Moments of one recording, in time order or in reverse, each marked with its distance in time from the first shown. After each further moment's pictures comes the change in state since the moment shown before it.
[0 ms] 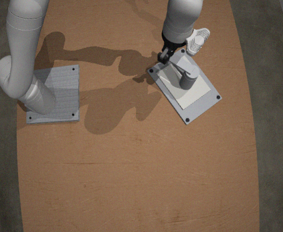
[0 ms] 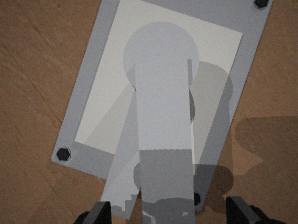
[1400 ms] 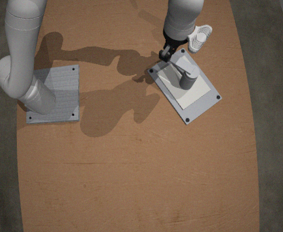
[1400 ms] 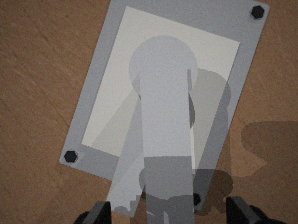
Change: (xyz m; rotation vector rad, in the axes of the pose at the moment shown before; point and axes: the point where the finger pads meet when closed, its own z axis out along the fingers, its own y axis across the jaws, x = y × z) arm 0.003 -0.001 -0.018 0.004 0.012 0.000
